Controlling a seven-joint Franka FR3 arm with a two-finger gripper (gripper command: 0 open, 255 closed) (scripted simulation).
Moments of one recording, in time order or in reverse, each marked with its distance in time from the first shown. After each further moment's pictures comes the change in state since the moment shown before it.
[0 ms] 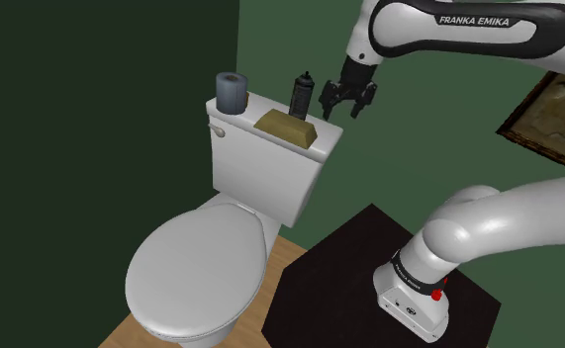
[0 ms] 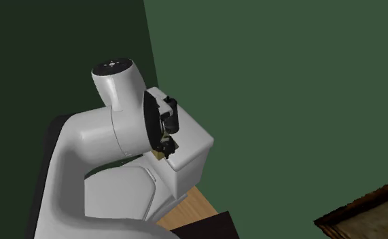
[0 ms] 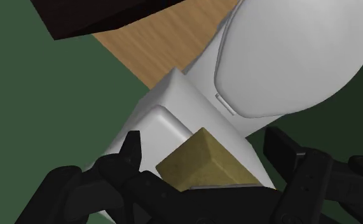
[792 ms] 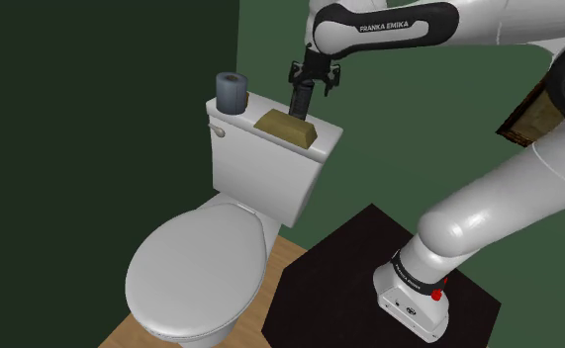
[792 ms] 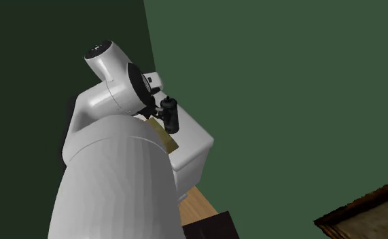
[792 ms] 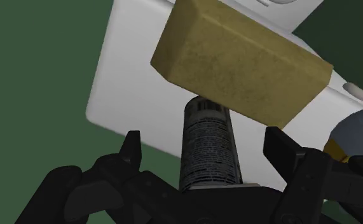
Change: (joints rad) arm -0.157 0.405 0.166 0.308 -0.278 0.173 0.483
